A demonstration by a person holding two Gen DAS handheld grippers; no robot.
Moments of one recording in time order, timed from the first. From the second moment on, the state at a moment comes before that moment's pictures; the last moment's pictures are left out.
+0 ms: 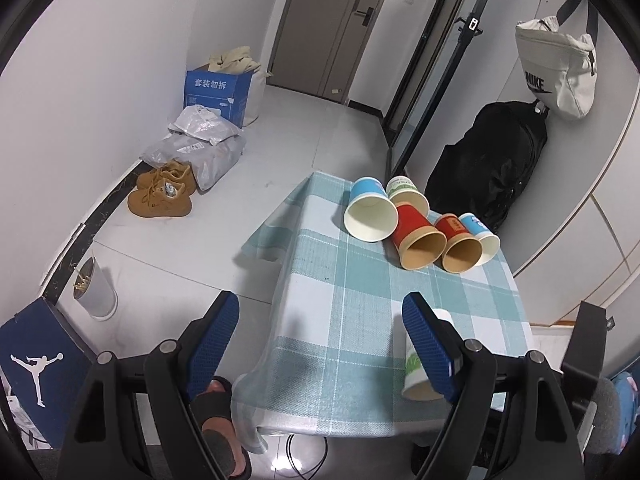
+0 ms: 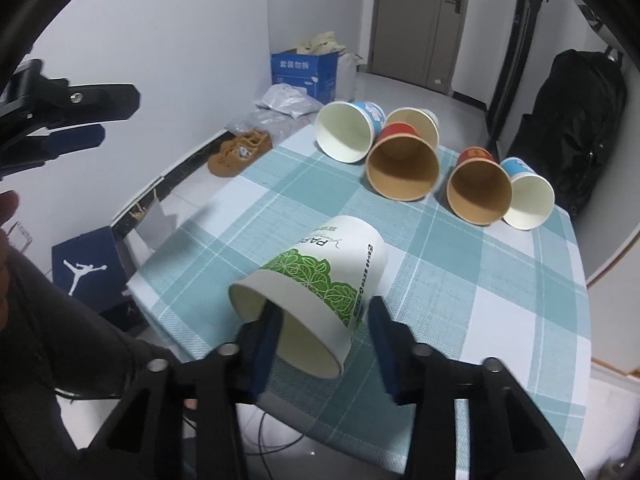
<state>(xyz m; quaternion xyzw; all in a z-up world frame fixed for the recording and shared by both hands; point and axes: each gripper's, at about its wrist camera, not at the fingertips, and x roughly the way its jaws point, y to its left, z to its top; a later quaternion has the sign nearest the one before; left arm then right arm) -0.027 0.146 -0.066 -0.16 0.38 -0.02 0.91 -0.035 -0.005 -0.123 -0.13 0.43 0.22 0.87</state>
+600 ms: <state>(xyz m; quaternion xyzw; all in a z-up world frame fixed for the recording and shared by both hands) -0.024 0.144 -0.070 -0.15 0.40 -0.02 0.91 -0.028 -0.014 -0.119 -0.13 0.42 0.19 0.88</state>
